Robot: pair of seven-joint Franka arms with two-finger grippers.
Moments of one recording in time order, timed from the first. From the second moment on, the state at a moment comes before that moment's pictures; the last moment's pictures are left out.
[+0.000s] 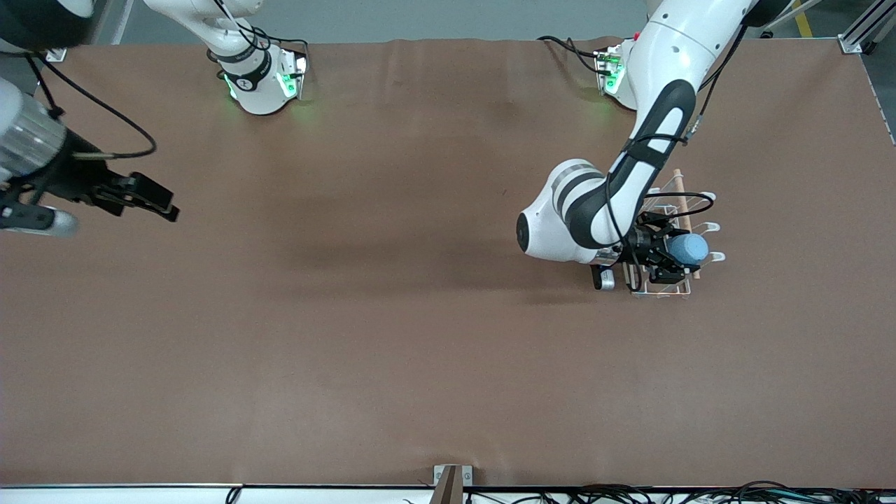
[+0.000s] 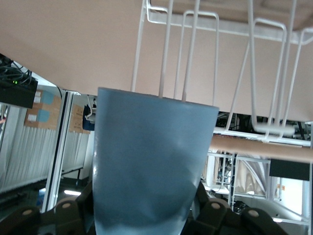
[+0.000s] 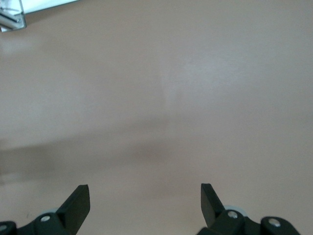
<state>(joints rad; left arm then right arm) -0.37 0.63 -0.25 -1.69 1.10 1.29 0.49 -0.08 0.08 0.17 -1.46 0.08 1.57 0.27</state>
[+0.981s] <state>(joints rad) -0.36 0.52 -0.26 -1.38 0.83 1.28 0.03 -0.10 0.08 0.17 -1.43 0.03 1.54 0.24</state>
